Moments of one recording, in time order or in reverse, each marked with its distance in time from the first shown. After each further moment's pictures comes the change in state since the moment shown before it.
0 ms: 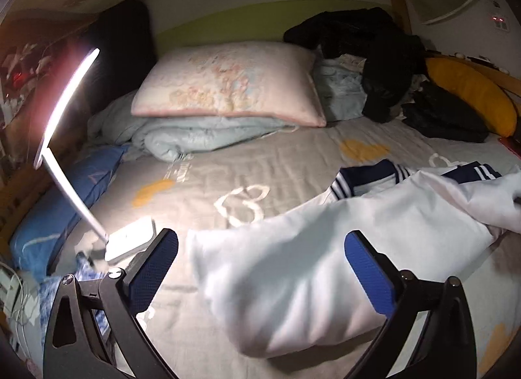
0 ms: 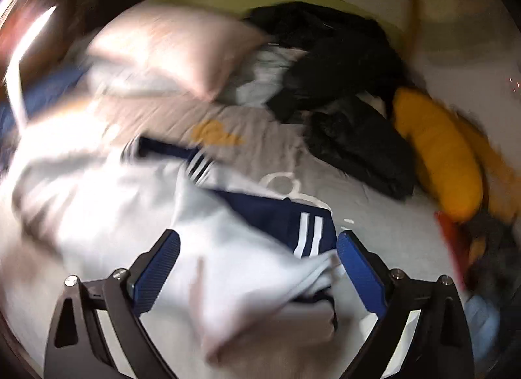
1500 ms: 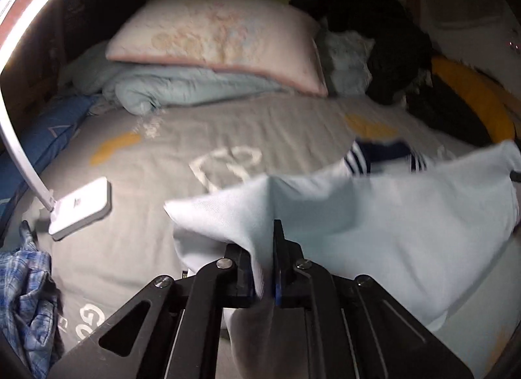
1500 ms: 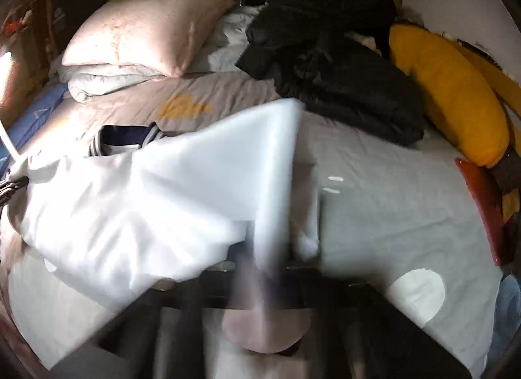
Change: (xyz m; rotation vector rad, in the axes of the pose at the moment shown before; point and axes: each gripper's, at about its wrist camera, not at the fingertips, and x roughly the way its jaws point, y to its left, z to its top) left arm 0.085 0.039 -0.019 -0.123 0.092 -0.153; right arm 0.080 -0.111 -0.010 0.395 0.057 0.040
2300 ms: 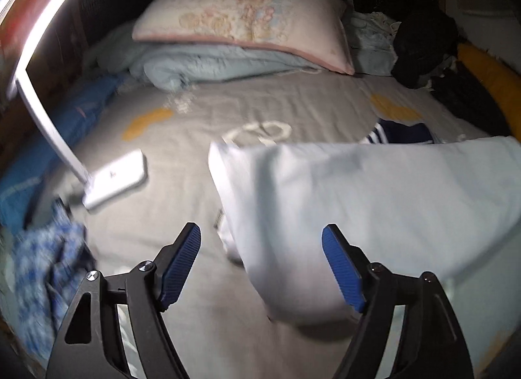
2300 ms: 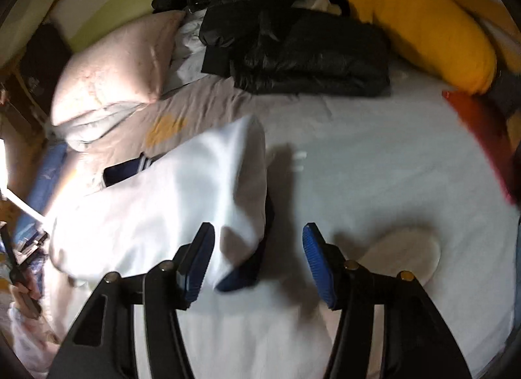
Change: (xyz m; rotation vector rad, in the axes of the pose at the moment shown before) left arm -0.017 0.014 -0.013 -0.030 0.166 0.095; right arm -0.012 -0.074 -0.008 0.225 0.152 0.148
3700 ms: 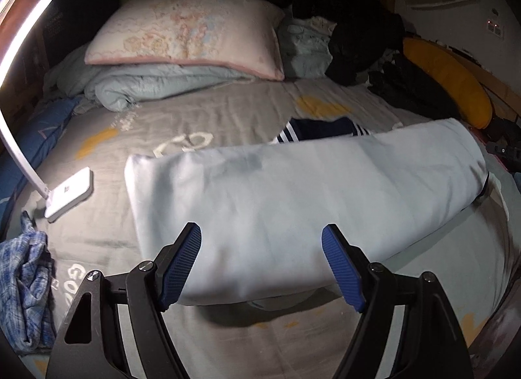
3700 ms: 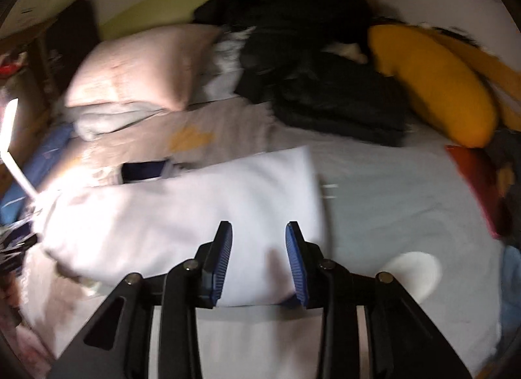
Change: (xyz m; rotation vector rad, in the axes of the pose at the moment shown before) left arm -0.027 -0.078 -0.011 0.113 -0.053 -0.152; right arm -0.025 0.080 -0.011 -0.192 -0.123 -0.013
